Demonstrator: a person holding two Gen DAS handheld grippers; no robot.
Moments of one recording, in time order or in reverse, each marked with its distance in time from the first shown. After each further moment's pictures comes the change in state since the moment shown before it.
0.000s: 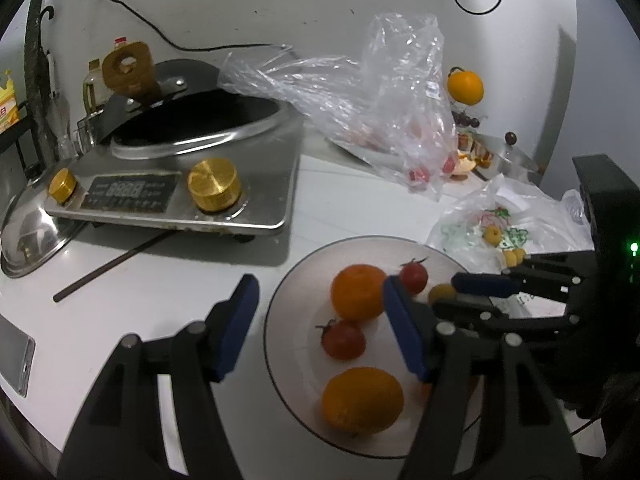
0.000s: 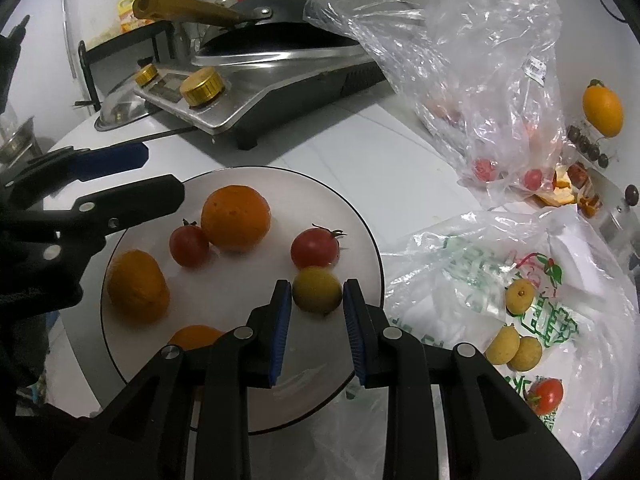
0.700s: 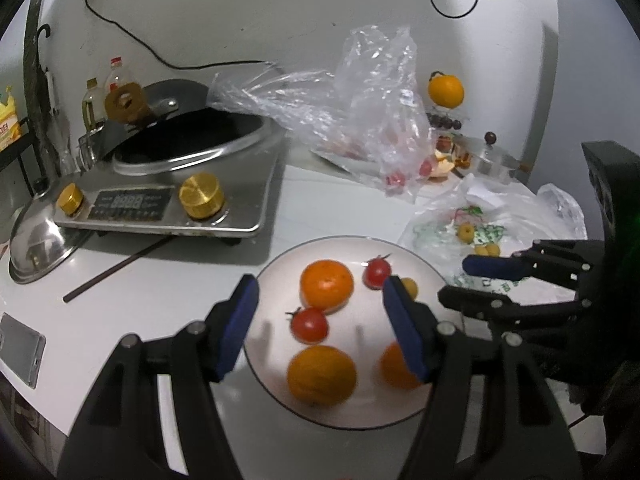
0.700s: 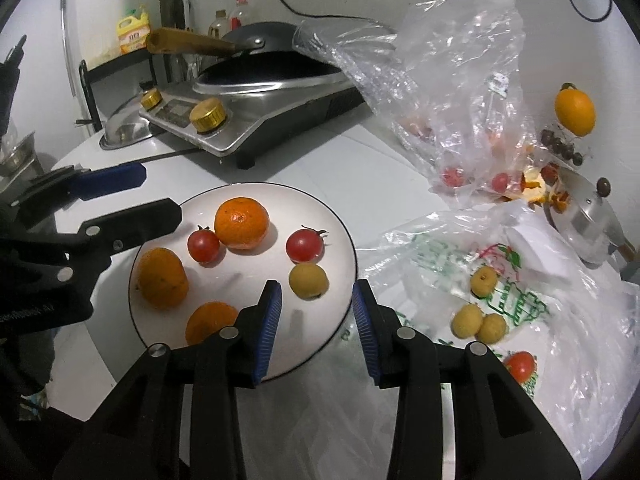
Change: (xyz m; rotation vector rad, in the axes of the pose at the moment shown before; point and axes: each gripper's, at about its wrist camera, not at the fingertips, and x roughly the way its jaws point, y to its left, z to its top) left arm -0.032 -0.030 -0.005 0.038 -0.028 -0.002; right arm -0.049 -0.008 -0.014 0.043 -0.078 -0.015
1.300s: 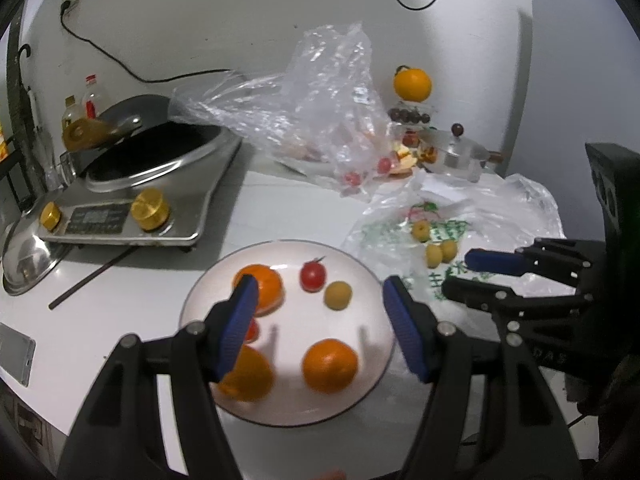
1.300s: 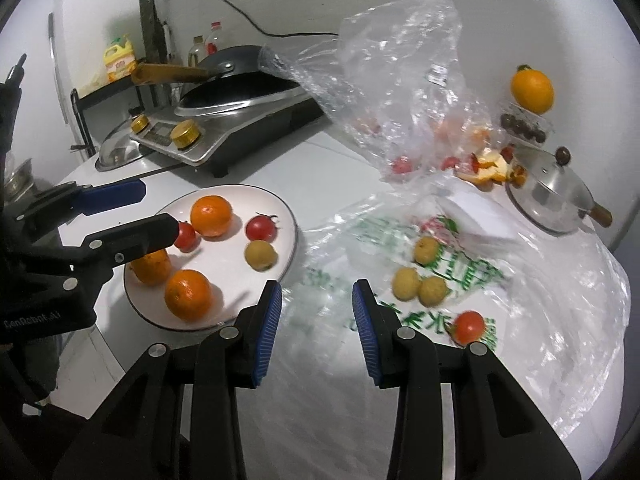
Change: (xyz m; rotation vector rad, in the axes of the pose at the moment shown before) left arm -0.005 -0.061 0.005 0.048 0.005 -0.035; right arm -0.042 -0.045 -0.031 0.085 -0.049 -0.018
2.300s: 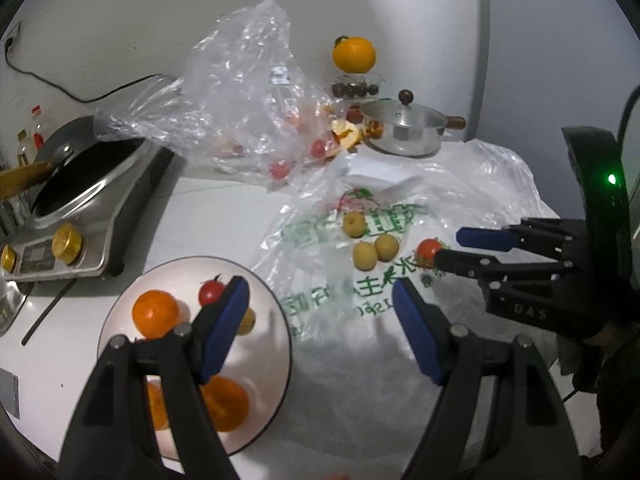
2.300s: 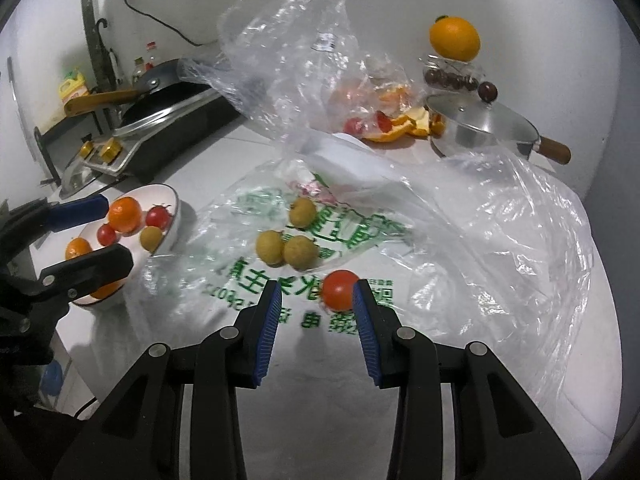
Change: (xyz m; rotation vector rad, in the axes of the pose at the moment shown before) left arm 0.044 -0.079 0.012 0.135 0.064 -0.059; right arm 0.003 -0.100 -0.033 0.147 0.014 -0.059
